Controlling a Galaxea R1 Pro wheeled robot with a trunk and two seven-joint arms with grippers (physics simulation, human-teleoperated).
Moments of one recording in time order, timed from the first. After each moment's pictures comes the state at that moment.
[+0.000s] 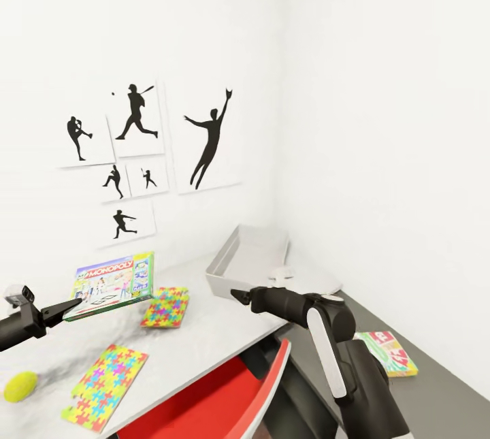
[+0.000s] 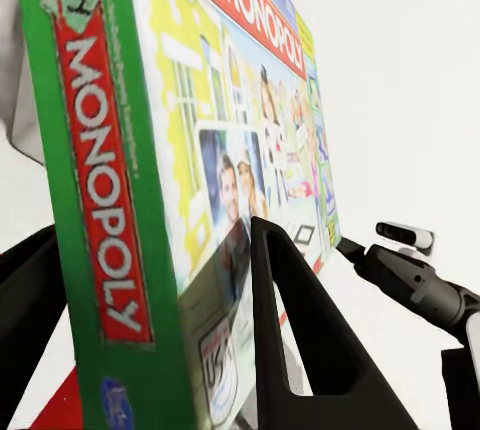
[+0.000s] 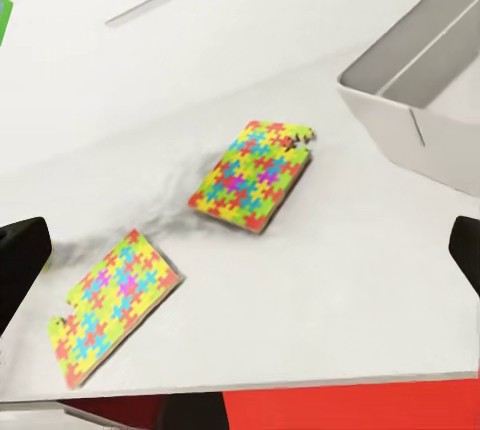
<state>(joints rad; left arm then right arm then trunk) -0.43 0.55 0.48 -0.87 0.31 0.94 -1.47 -0.41 0.17 0.13 -1.51 -0.19 0.90 0.38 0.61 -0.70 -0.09</state>
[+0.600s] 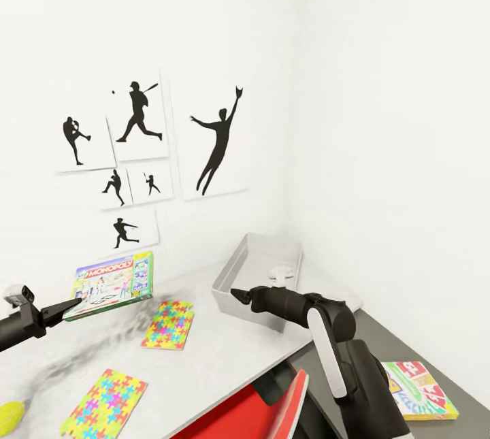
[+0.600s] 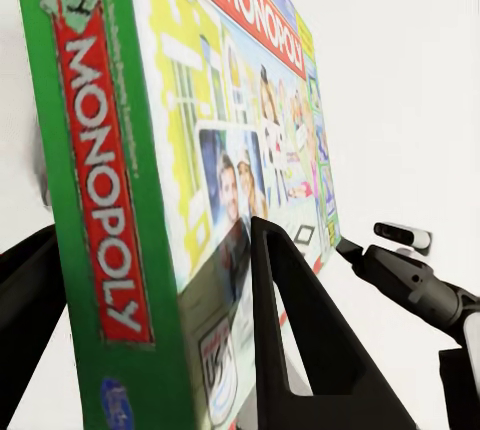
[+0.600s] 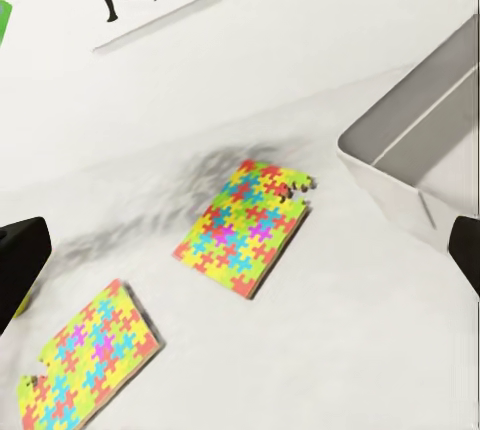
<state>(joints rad) -0.43 0.55 0.48 -0.87 0.31 0.94 -1.47 -0.41 0.17 0.13 -1.51 -0.20 0.89 0.38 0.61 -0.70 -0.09</state>
